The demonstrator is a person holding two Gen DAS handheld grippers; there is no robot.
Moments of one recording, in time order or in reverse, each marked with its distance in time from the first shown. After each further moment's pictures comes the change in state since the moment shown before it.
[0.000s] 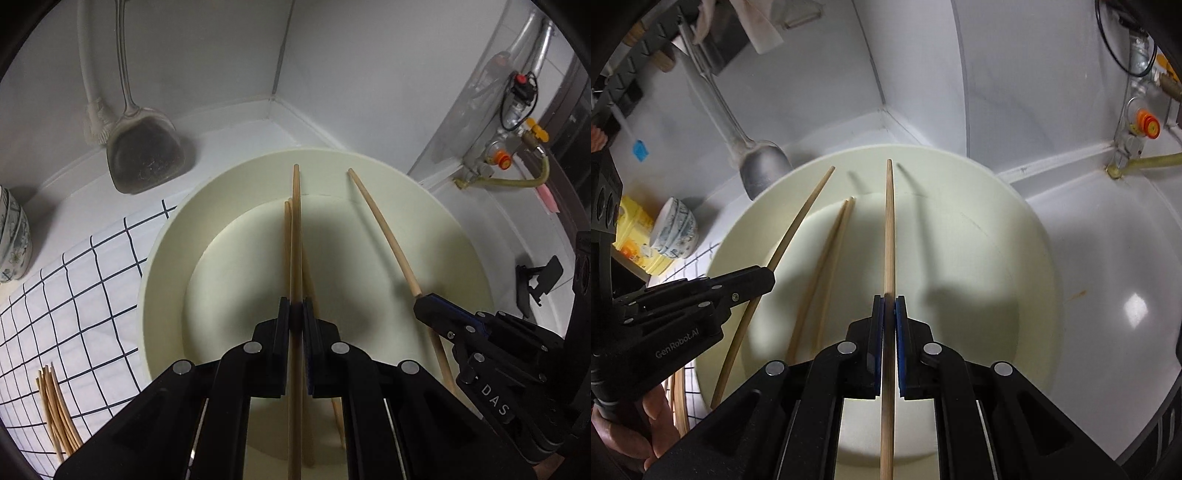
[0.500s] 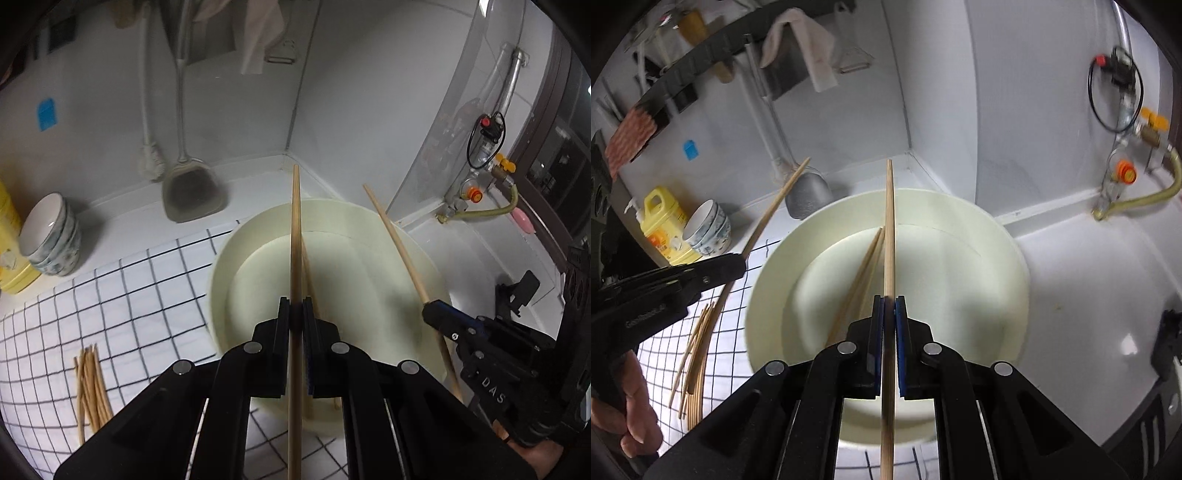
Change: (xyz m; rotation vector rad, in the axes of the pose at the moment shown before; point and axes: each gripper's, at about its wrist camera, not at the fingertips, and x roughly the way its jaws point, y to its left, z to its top) left arm -0.089 0.000 -0.028 -0.003 -0.181 0.023; right arm -0.068 0.019 -0.020 -0.085 -0.145 0.025
